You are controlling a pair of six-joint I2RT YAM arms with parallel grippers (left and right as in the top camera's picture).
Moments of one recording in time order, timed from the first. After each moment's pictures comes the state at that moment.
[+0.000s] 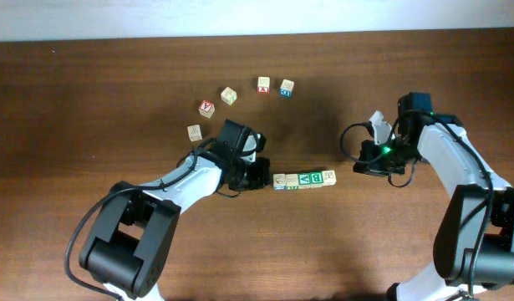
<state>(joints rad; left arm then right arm) -0.48 1.87 1.02 -0.29 0.51 -0.50 -0.12 1.79 1.18 -0.92 -0.45 -0.08</state>
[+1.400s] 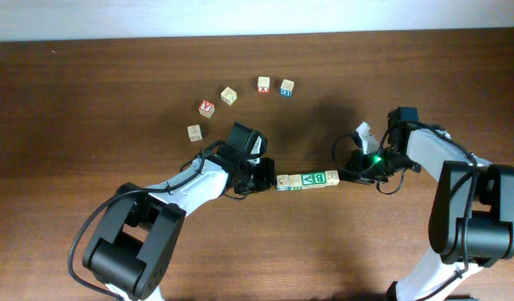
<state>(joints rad) -0.53 1.87 1.02 -0.27 0.45 -0.65 -0.12 1.92 1.09 -0.78 -0.64 -0.17</state>
